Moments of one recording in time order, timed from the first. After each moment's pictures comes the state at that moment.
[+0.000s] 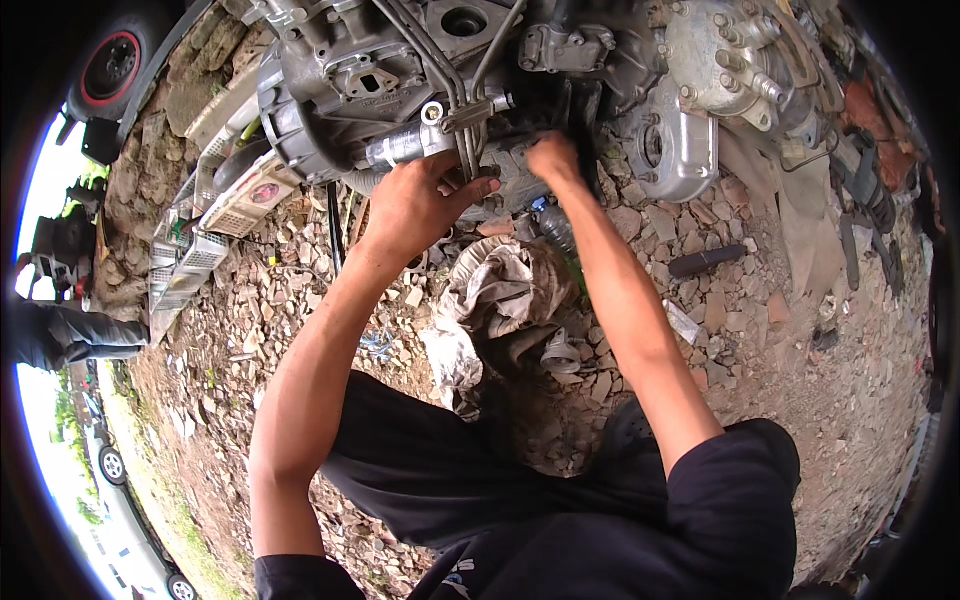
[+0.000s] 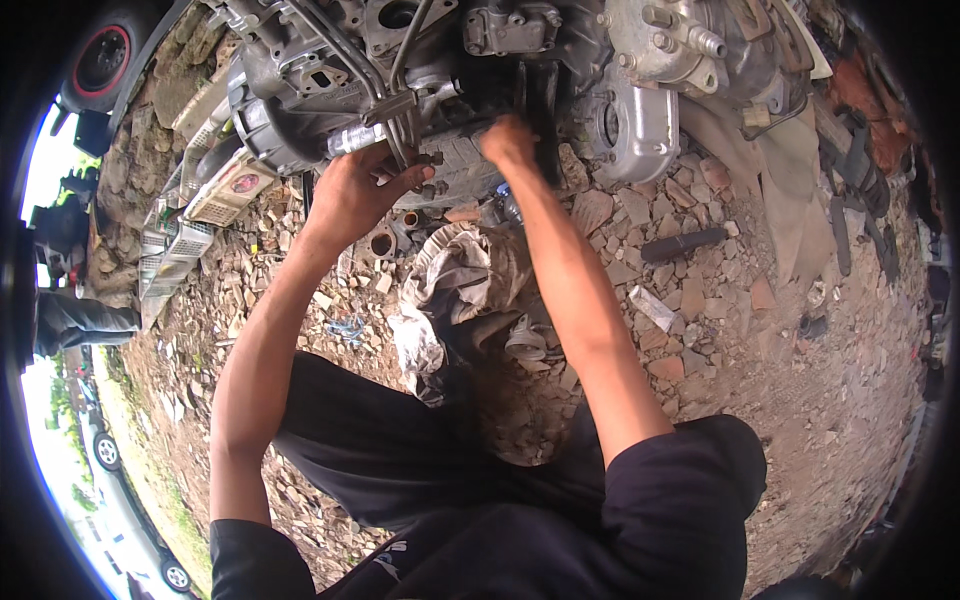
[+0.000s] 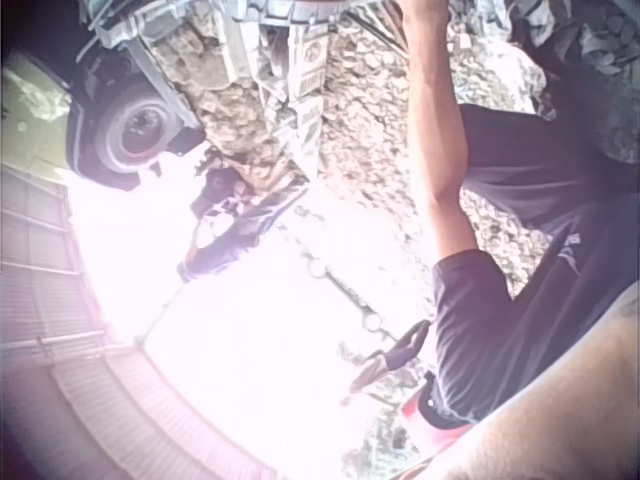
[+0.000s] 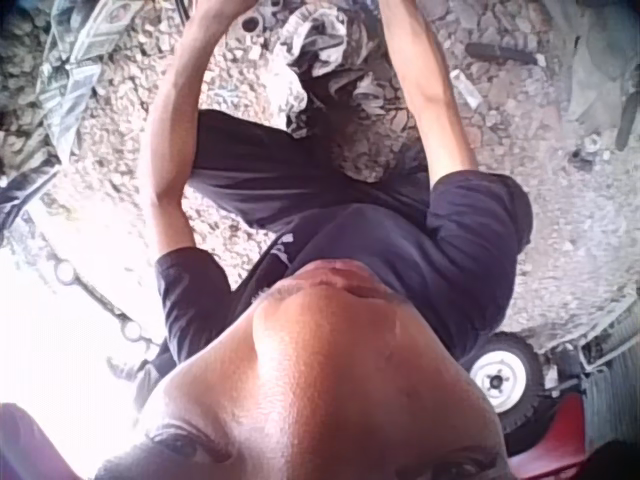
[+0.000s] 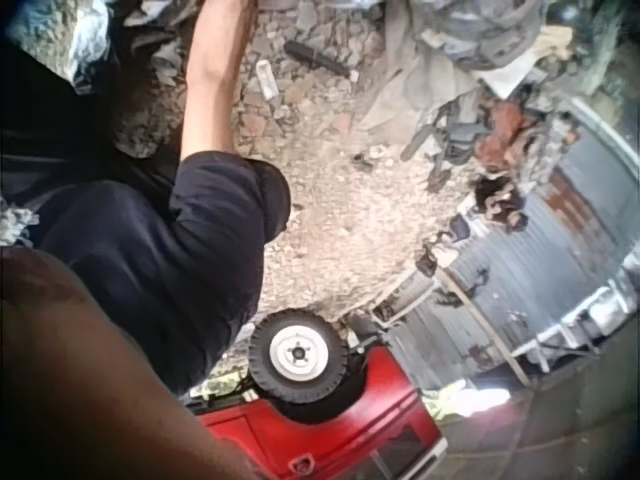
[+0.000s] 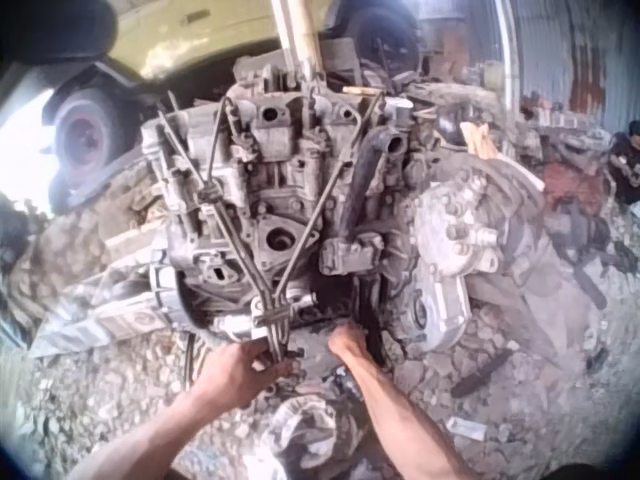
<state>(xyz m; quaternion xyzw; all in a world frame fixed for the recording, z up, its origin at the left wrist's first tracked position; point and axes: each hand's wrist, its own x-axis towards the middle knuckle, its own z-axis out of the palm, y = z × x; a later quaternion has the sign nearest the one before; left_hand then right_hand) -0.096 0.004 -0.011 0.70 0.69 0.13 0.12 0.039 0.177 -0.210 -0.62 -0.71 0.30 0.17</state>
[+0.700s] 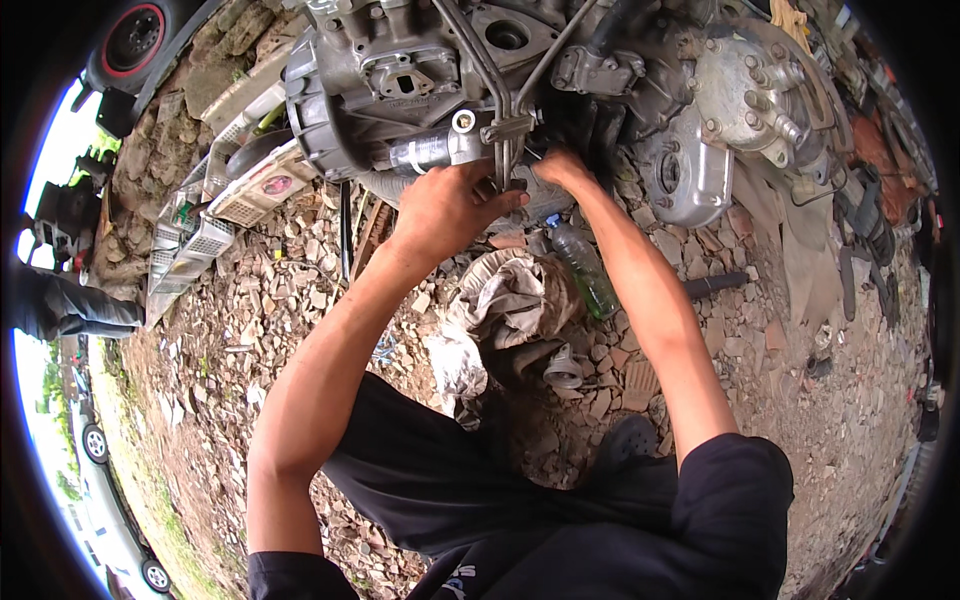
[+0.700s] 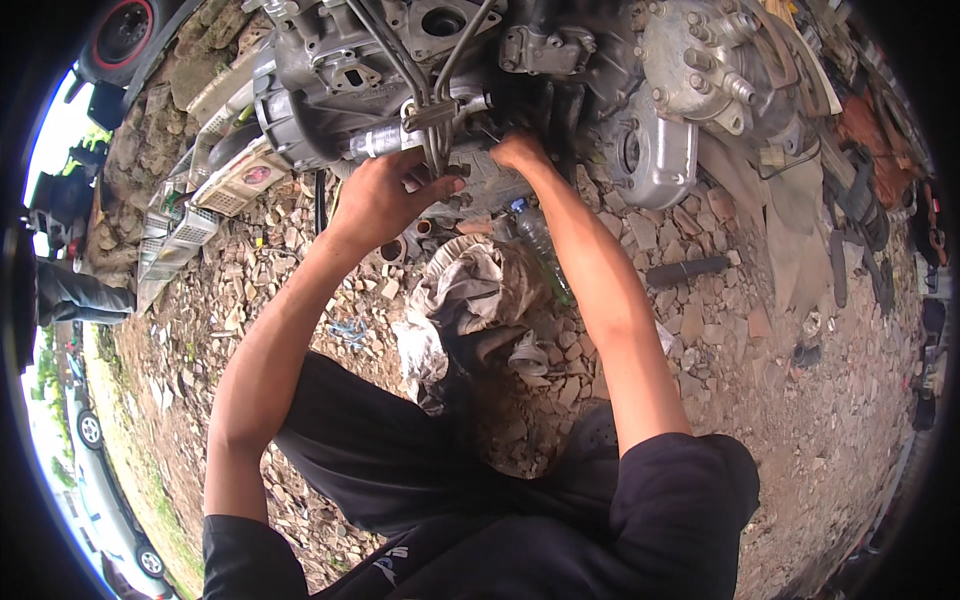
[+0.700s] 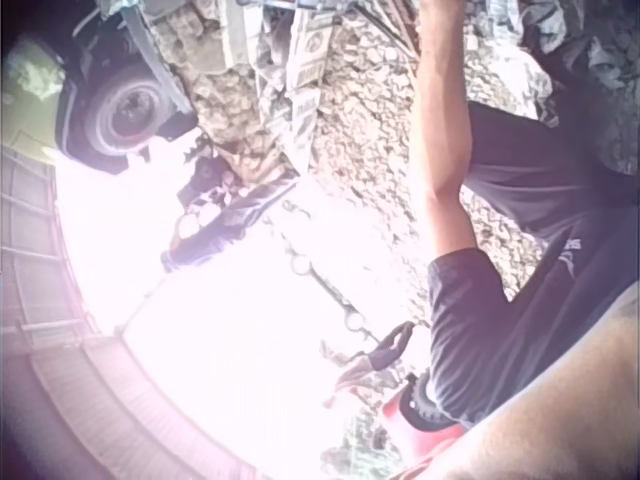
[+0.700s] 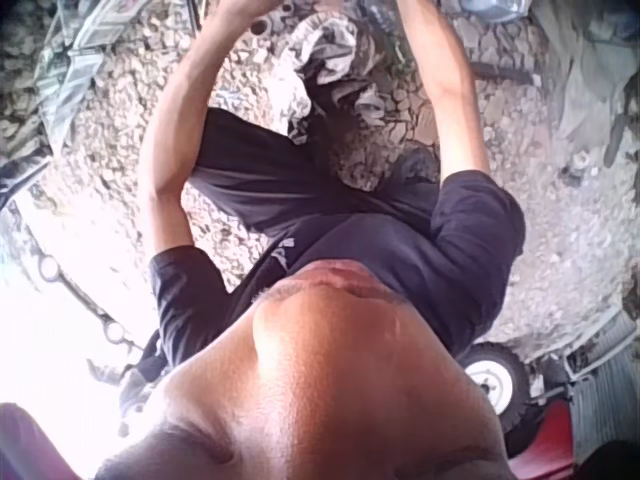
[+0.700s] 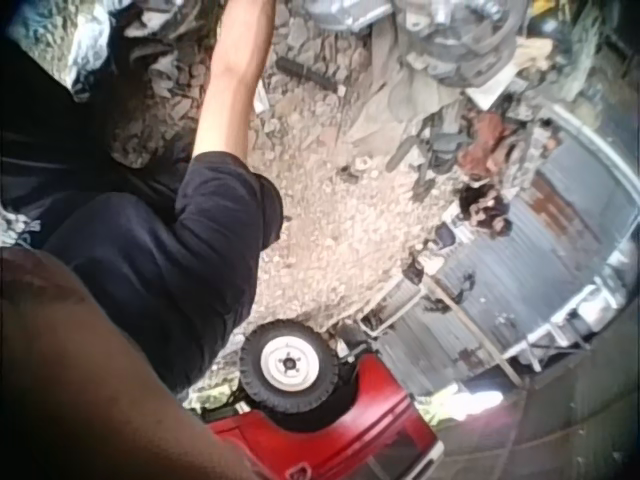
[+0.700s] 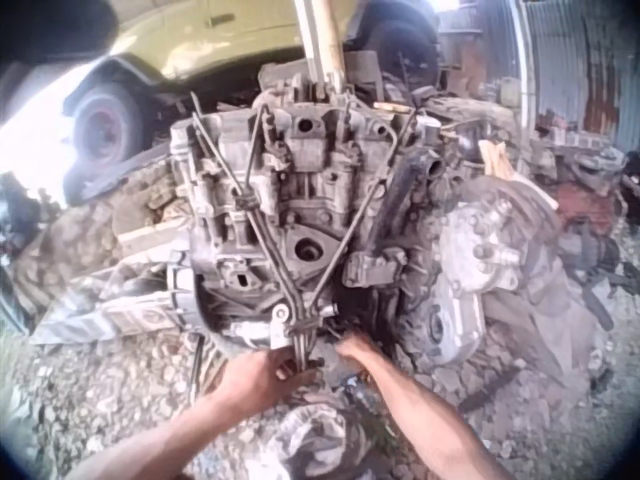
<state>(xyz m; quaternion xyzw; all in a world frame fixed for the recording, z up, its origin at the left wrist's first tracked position) -0.100 0.001 -0.012 0.71 0.68 0.14 0.12 0.032 0.188 -0.172 -0.56 -0.76 0.31 0.06</state>
